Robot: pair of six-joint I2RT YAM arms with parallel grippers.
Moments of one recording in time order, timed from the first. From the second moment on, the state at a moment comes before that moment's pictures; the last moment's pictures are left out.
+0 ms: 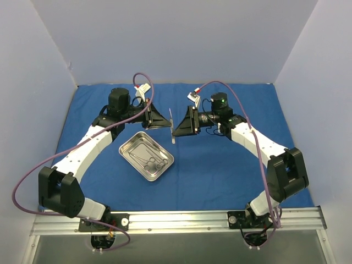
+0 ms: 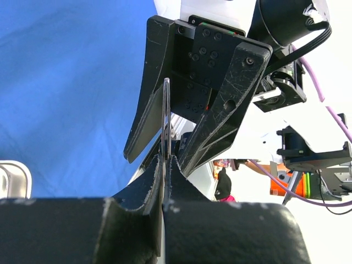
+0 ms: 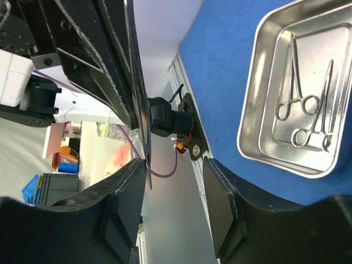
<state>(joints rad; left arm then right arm) -0.38 1.44 1.22 -0.19 0.88 -0.86 0.44 1.56 1.12 0.00 -1.09 0.71</state>
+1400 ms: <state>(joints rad) -0.24 1.54 1.31 -0.73 0.32 -0.48 0.05 1.94 1.49 -0.79 0.29 0.12</state>
